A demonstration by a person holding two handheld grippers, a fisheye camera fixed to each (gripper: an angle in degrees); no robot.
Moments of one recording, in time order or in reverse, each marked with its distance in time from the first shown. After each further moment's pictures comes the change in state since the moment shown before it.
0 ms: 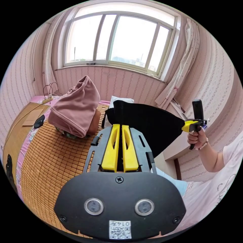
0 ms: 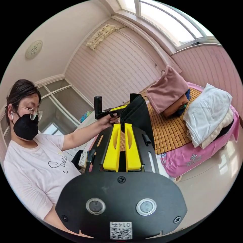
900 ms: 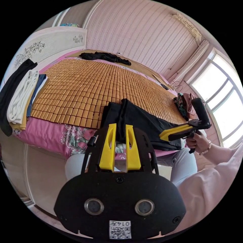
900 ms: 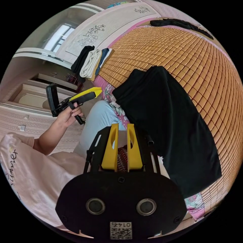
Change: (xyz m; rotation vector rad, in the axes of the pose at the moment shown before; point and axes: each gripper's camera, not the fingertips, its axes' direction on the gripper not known) left arm 0.077 0.561 -0.459 0.142 -0.688 -1.170; right arm -0.357 0.135 0.616 -1.208 -0.135 -0.423
